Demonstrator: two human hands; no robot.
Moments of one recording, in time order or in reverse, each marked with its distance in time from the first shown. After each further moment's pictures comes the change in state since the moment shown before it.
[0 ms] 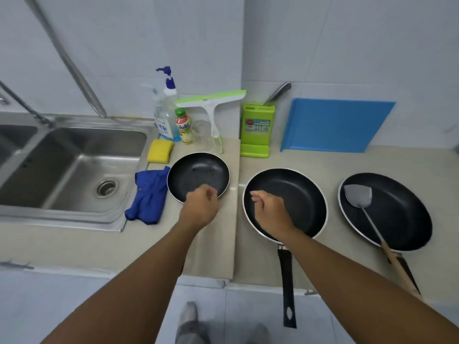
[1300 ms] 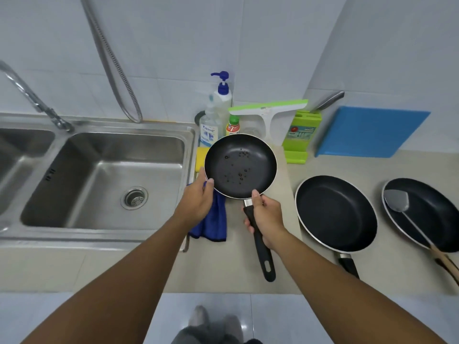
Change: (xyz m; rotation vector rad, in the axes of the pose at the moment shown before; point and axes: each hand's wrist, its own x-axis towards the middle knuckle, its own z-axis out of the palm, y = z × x) left_hand 0.104 -0.127 -0.166 -0.196 -0.110 0.290; right_hand 0.025 -0.182 0.172 0.645 0.106 0.556
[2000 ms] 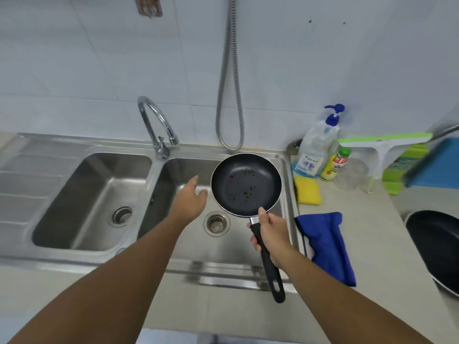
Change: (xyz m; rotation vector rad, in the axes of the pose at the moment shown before) left_hand 0.072 -0.182 -0.302 0.047 0.128 -0.202; right_hand -0.030 -0.016 0.310 -0.003 -0.089 0.028
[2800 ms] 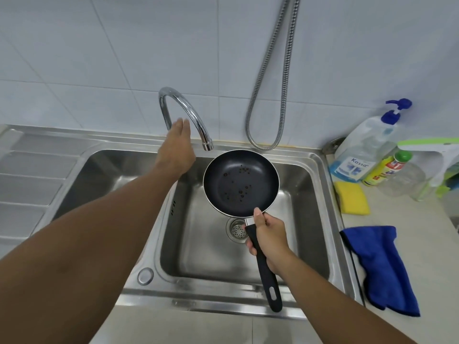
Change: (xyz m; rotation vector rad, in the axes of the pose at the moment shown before) left_hand 0.185 -0.025 -0.120 0.560 0.129 0.301; right_hand 0.037 -0.009 0.132 0.014 -0.047 0.019
